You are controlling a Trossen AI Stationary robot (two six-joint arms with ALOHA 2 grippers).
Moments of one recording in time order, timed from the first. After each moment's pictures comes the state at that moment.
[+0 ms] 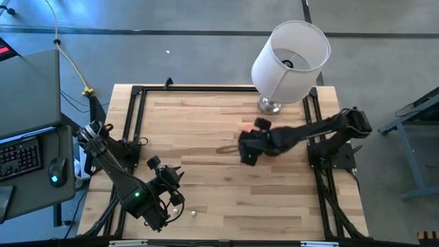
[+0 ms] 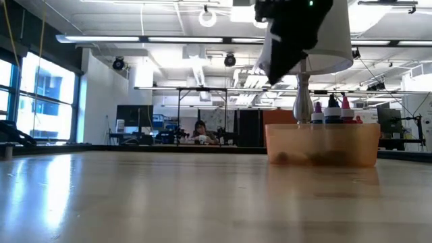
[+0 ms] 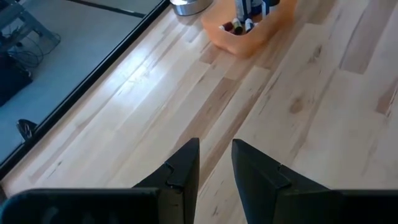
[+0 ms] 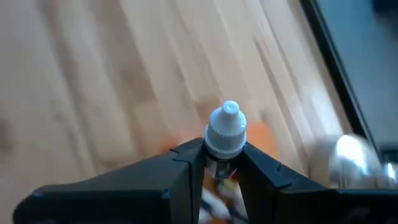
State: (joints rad) left arm -0.84 1.67 1.52 -1.49 -0.96 -1.39; right arm 0.18 1.61 1.26 -0.84 0.55 0.38
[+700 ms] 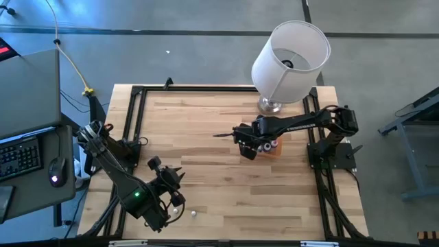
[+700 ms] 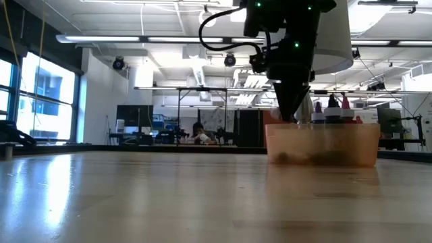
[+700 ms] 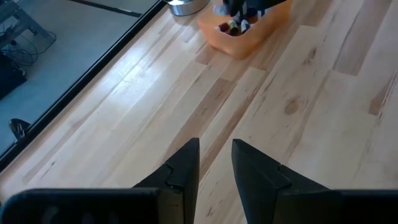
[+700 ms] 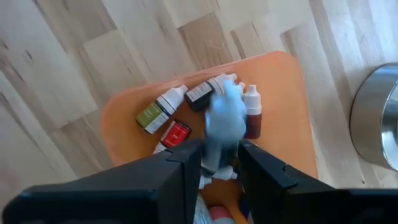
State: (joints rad) left arm -0.84 1.67 1.52 -1.46 -0.95 -1.38; right arm -0.03 1.73 1.26 -0.97 0.30 0.42
